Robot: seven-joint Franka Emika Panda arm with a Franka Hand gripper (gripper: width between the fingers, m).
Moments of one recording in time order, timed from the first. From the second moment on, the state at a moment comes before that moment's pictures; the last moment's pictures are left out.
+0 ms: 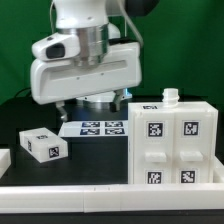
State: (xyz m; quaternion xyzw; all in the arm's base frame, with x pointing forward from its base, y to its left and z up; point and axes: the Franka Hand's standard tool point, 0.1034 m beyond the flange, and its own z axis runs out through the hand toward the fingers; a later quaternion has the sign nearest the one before) arm 0.460 -0.056 0.076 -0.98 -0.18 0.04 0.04
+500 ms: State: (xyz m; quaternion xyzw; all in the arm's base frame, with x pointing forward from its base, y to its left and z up) arm 0.415 -0.147 0.045 -0.97 -0.24 0.03 0.02
